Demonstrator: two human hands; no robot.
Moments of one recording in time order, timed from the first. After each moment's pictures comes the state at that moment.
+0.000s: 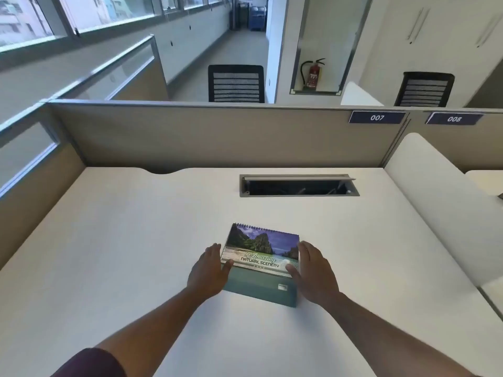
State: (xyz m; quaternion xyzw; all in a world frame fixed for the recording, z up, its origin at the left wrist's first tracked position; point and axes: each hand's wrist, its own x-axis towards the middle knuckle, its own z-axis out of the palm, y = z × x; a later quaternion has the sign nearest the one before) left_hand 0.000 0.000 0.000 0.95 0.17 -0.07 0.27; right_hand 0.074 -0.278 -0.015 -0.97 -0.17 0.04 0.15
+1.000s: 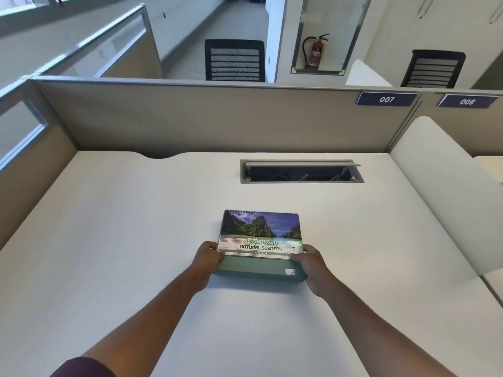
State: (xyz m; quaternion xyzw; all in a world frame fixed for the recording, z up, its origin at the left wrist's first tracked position) left_hand 0.019 0.017 -0.022 0.67 0.37 -0.09 0.63; right_hand 0.085 -0.252 -0.030 -0.71 0.20 0.23 0.64
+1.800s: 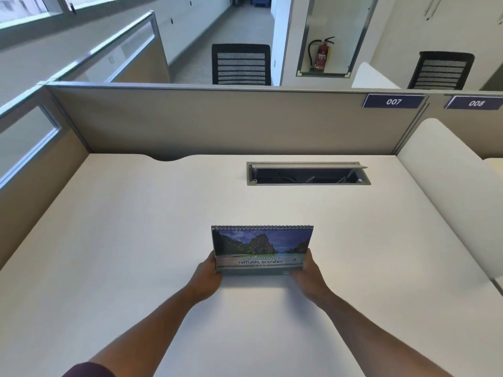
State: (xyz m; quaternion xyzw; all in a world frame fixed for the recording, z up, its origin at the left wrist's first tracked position) left_hand -0.024 0.036 -0.035 0.86 0.16 -0.12 0.47; right_hand 0.054 -0.243 -0.033 -0.83 0.03 0.22 0.52
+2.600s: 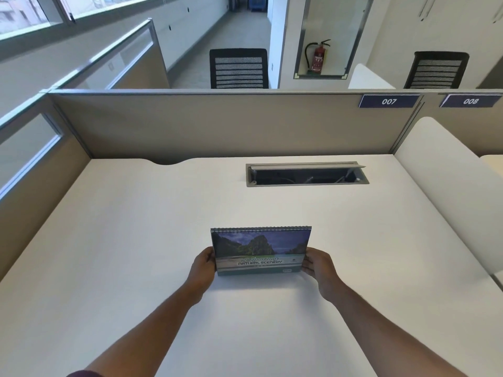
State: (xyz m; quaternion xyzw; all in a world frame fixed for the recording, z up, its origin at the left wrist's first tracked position) left_hand -0.017 0.038 -0.031 0.72 0.27 -0.04 0.64; right_hand 0.066 -0.253 -0.007 -0.68 0.16 0.23 0.67
